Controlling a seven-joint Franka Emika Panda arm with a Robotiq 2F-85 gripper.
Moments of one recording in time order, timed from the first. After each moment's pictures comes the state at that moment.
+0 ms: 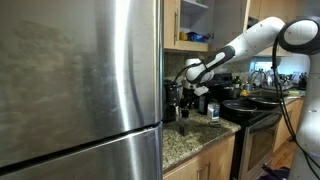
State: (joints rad) arm 0.20 0.06 0.13 -2.11 -0.01 2.27 -0.18
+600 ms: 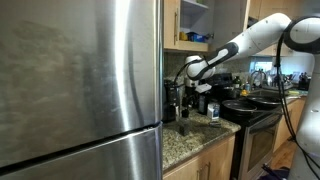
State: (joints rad) arm 0.20 0.02 0.13 -2.11 -0.03 2.14 -0.10
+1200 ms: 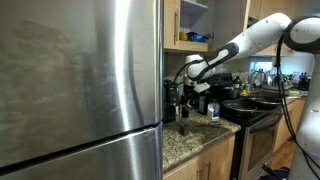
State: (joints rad) arm 0.20 0.02 0.14 -2.10 -0.07 2.22 -0.06
